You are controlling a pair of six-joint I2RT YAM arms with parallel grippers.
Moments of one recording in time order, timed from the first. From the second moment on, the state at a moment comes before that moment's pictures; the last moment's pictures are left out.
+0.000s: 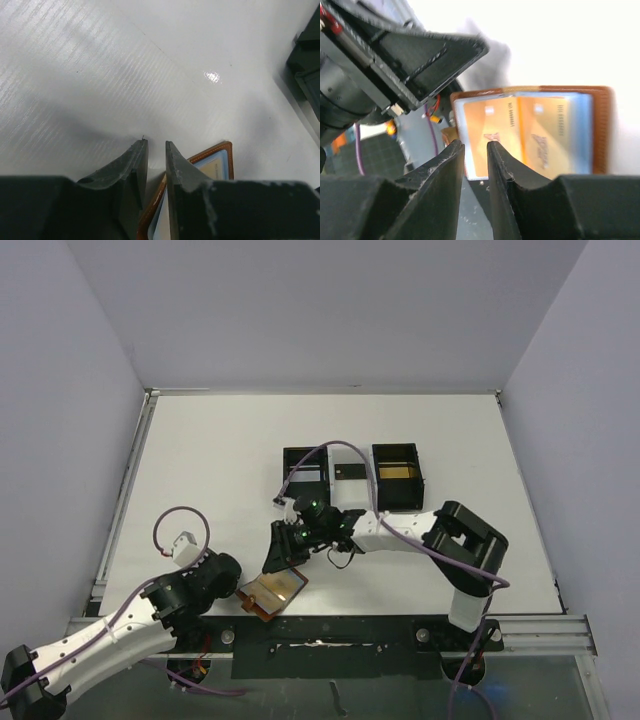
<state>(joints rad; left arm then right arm) -0.93 0.49 0.26 -0.81 -0.61 -1.61 1.03 1.83 1.00 0.14 -0.60 0.89</state>
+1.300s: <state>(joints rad) -0.92 0.39 0.37 -0.92 -0.65 -1.57 1.27 1.97 1.36 -0.54 0.25 0.55</state>
